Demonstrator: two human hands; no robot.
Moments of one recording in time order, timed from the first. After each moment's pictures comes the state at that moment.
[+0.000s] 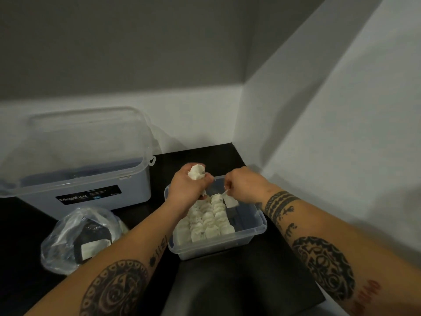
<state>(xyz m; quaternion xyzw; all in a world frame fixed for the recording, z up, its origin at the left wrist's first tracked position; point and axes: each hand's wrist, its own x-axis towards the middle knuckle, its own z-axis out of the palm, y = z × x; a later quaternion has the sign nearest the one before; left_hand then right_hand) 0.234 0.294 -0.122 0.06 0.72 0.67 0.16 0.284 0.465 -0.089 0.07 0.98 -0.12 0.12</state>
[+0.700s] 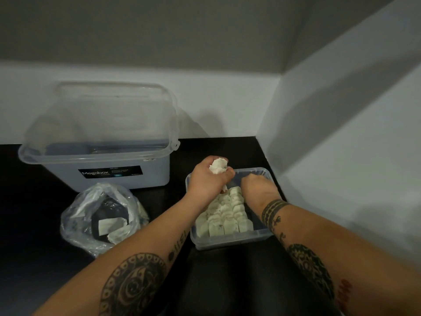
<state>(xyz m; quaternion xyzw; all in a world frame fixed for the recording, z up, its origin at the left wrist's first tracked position) 0.223 0.285 -0.143 0.04 0.71 0.69 0.15 0.250 0.429 -0.138 0.14 0.96 0.10 0.22</state>
